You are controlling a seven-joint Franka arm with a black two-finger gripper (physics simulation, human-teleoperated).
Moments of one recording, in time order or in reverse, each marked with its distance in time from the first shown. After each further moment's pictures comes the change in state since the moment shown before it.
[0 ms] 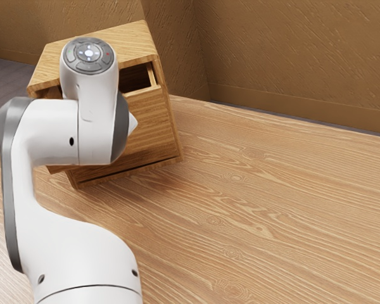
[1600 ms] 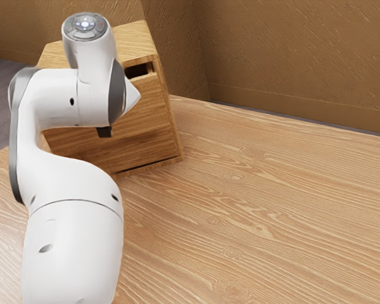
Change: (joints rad) arm 0.235 0.196 -0.189 0.250 -0.028 -0.001 -0.001
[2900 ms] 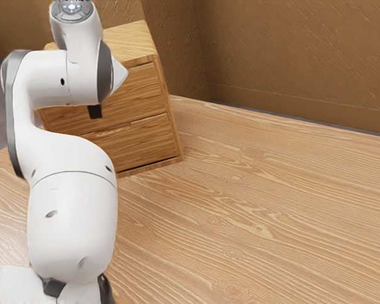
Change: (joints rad) arm 0.251 0.007 -0.074 0.211 -0.053 -0.015 -0.072
